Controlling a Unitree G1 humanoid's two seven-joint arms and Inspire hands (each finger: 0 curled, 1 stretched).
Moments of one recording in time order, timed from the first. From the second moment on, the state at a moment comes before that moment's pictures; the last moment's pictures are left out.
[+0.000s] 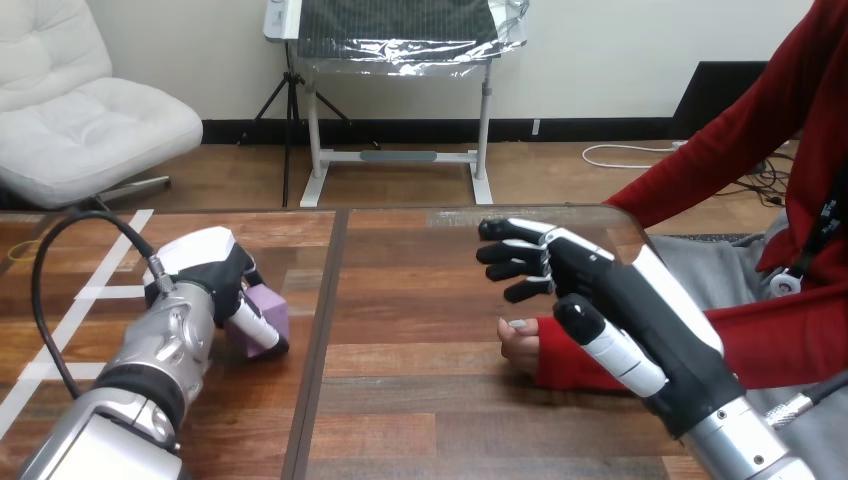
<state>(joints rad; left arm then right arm) -0.84 0.36 -0.43 1.35 0.58 -0.02 0.10 0.15 -0.31 0.03 -0.18 0.00 -0.33 0.35</state>
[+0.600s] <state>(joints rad) -0.81 0.37 -0.35 1.28 0.52 -0.10 0.20 0.08 -0.33 -0.02 -0.05 -0.13 -0.42 0.22</state>
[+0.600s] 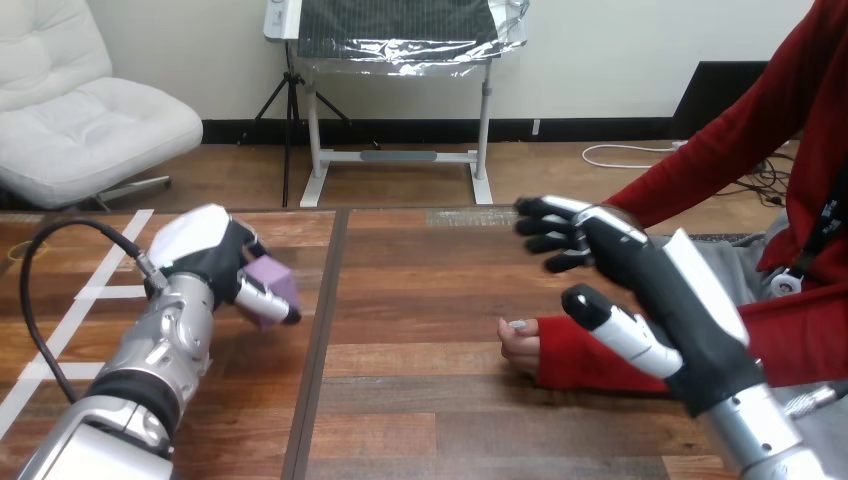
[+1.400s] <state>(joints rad) -0.69 0.39 -0.25 0.96 0.47 -0.12 0.23 -0.04 -0.47 -0.07 0.09 -0.27 -0.42 0.17</state>
